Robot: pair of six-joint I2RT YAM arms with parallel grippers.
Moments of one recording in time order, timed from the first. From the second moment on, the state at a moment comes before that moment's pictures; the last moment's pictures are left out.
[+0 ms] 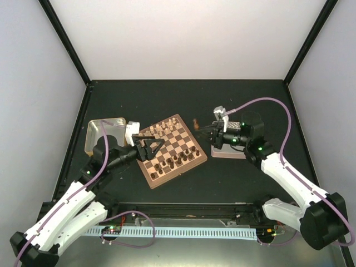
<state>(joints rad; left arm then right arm) -0.54 0.63 0.59 -0.20 0.34 -0.67 0.41 1.09 0.72 0.10 -0.79 0.40</state>
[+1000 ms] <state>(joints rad) -0.54 0.87 0.67 -0.02 0.86 -0.79 0.70 1.25 0.92 -0.17 -1.03 0.07</state>
